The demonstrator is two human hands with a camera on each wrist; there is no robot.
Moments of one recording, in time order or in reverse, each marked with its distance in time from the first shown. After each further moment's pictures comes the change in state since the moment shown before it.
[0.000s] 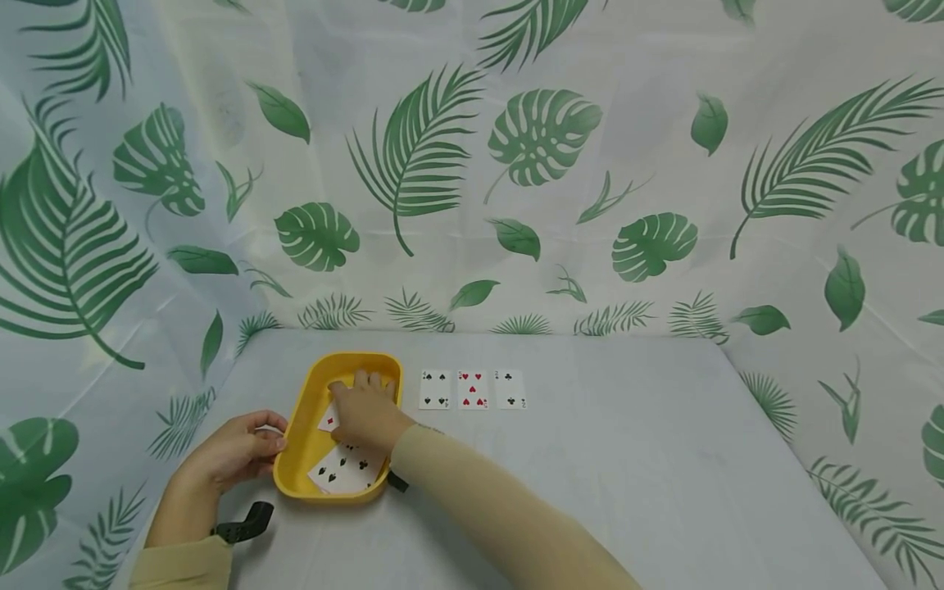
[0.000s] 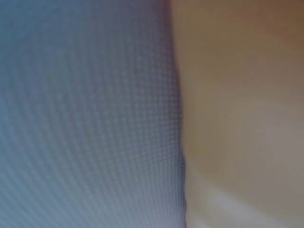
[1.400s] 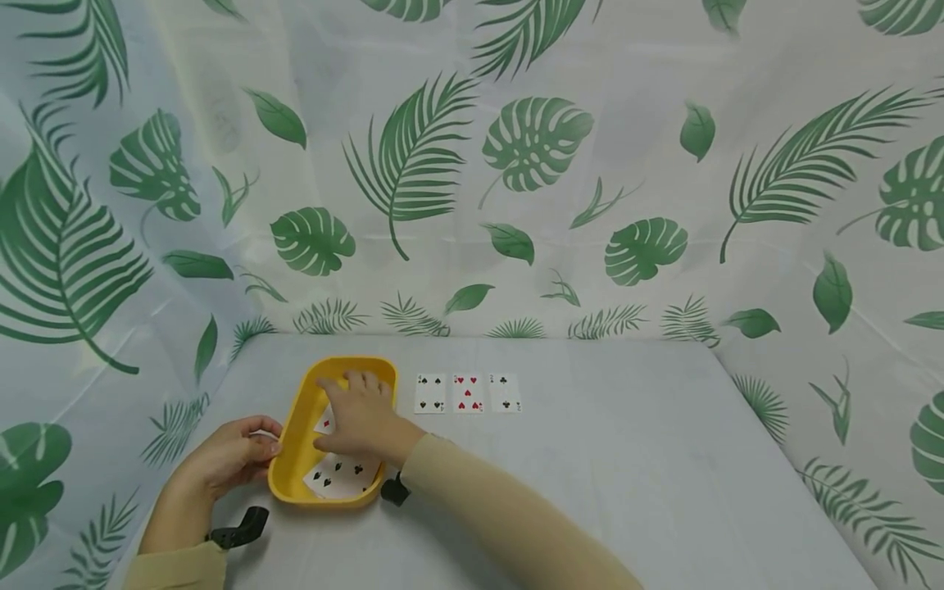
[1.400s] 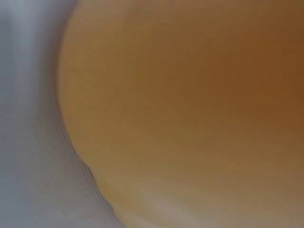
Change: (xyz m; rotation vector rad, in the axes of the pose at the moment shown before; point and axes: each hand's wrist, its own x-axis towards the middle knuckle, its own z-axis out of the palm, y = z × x) left_hand -0.003 0.002 0.000 -0.012 -0.007 0.006; right_hand -0.025 -0.004 -0.020 0.012 0.081 -0.053
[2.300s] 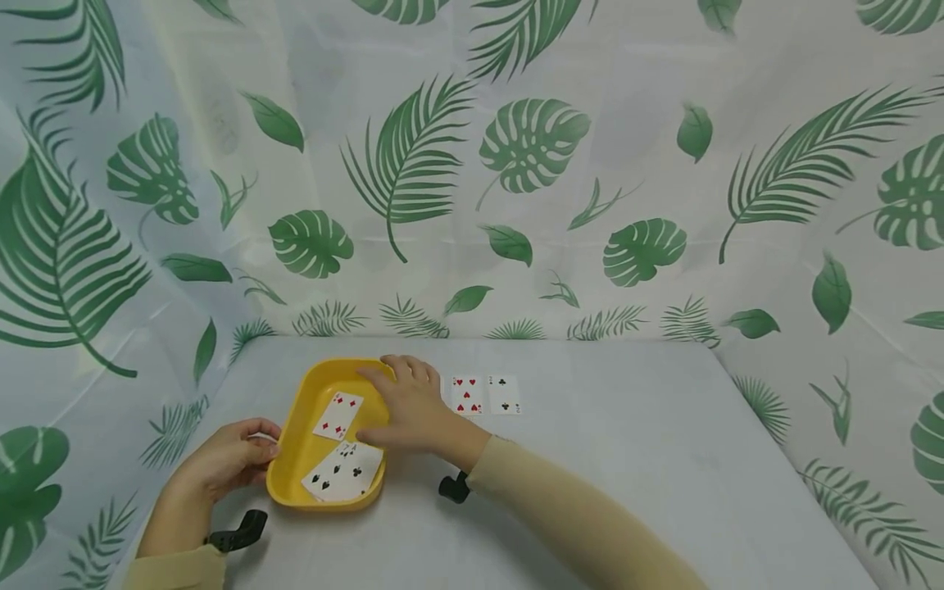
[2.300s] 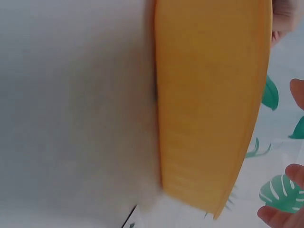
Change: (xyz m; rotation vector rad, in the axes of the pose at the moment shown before) left_hand 0.000 0.003 0.003 0.002 0.037 -0.026; right_hand -0.042 0.063 -0.034 0.051 0.108 -0.092
